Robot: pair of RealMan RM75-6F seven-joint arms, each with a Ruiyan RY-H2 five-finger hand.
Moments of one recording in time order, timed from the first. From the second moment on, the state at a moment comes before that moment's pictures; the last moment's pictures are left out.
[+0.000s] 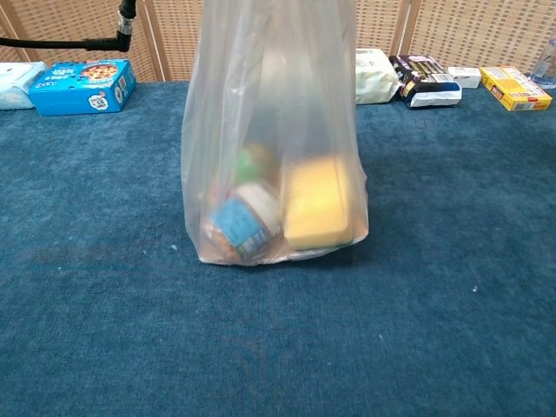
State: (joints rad) left arm -0.69 -1.44 -1.13 -1.81 0.71 0.04 -1.11; right arm 0.55 -1.10 0.44 -1.75 -1.17 1.21 0.31
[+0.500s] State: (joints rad) left arm -0.69 -1.44 -1.13 -1.81 0.64 0.05 -1.04; right arm 0.55 -1.10 0.43 -1.75 -1.18 1.21 0.31
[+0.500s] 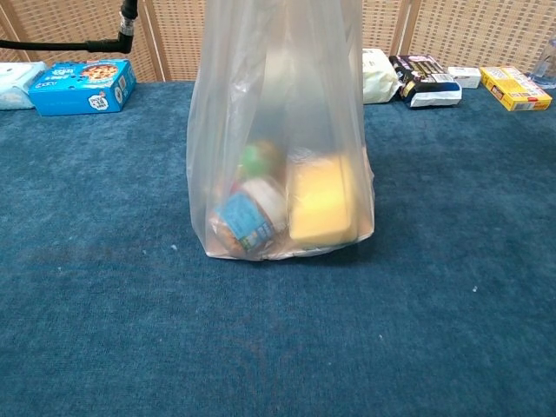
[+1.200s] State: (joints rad) left arm -0.71 -1.42 -1.16 -1.83 0.58 0.07 -0.98; right arm 0.53 -1.09 0.42 -1.74 -1.18 1.20 0.32
